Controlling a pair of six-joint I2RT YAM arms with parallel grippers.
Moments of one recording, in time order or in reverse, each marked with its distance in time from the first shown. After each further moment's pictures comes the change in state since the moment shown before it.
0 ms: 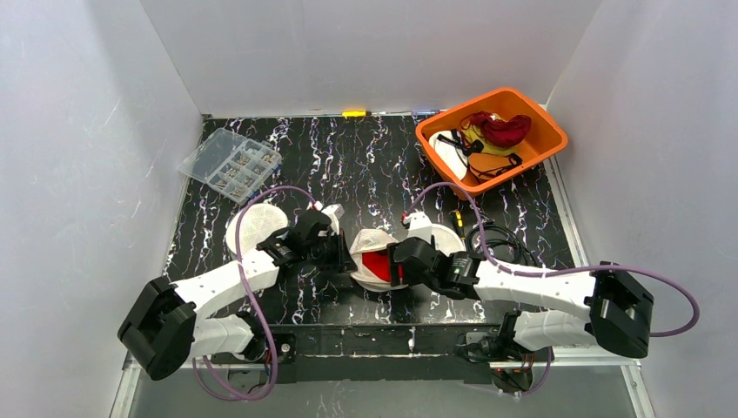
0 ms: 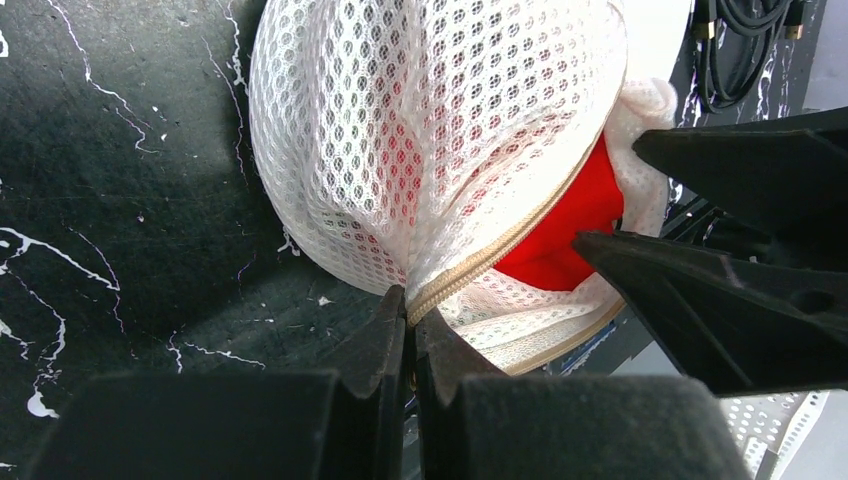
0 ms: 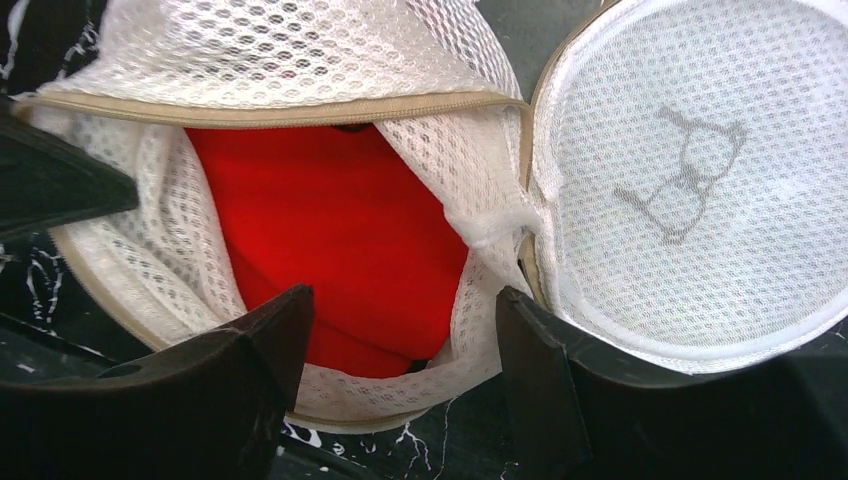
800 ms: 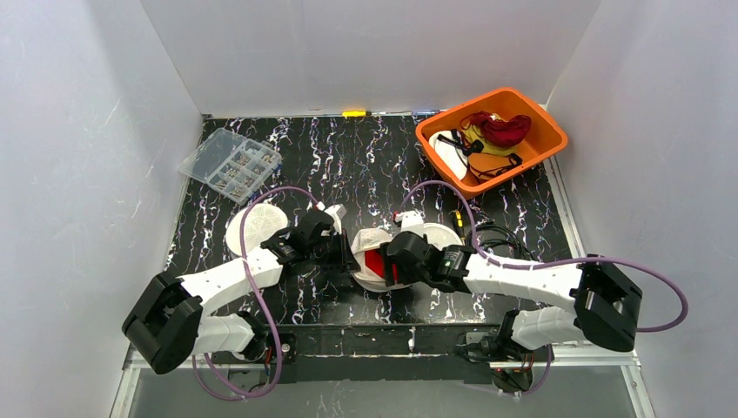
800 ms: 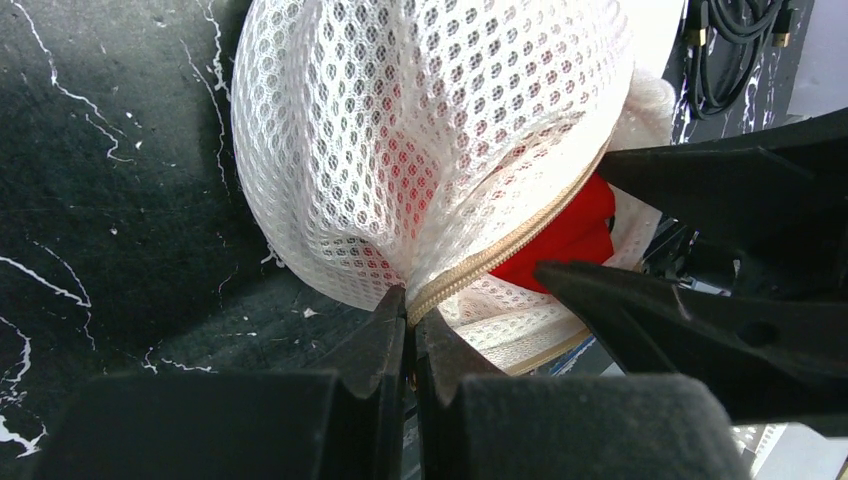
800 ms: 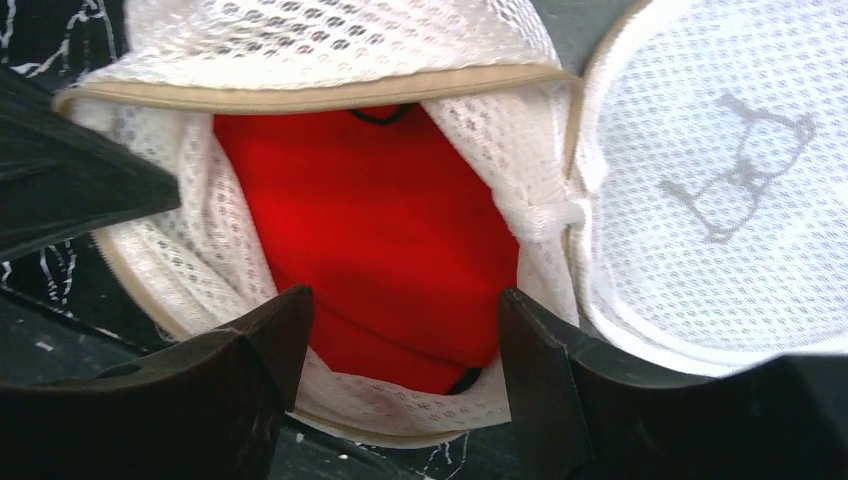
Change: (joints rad) left arm -0.006 0.046 0.000 0.035 0.013 -0.034; right arm -0.024 0.077 0.065 -0.013 -0.105 -0.017
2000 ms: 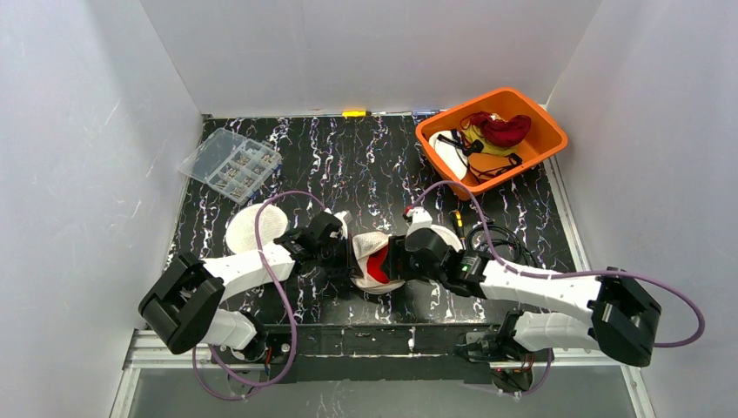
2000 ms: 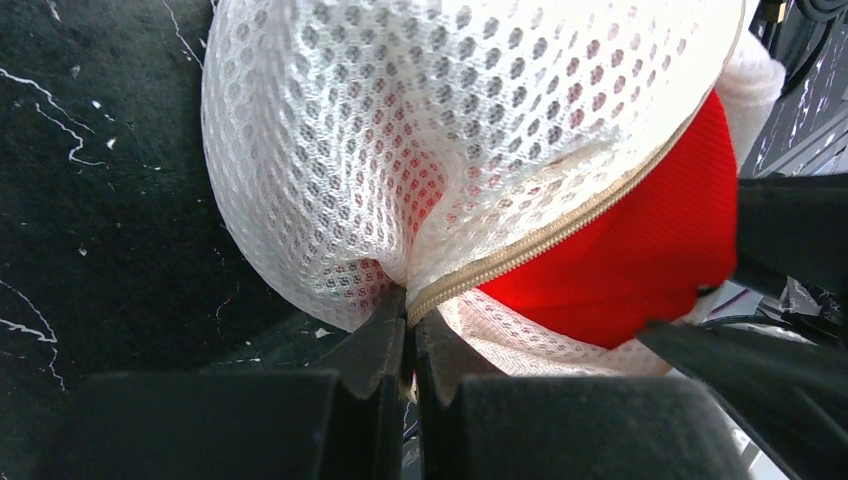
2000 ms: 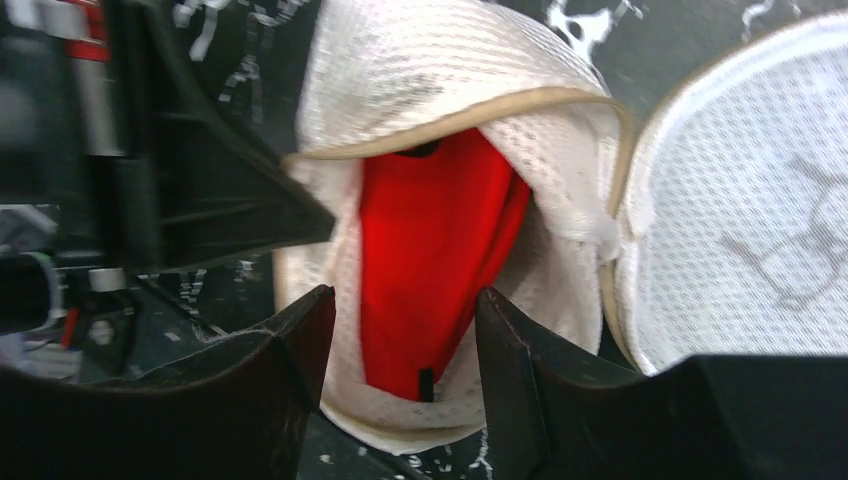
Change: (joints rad) left arm -0.013 0.136 0.000 0.054 0.027 -0.014; right arm -0.059 -0.106 -0.132 0.212 -0.108 0.005
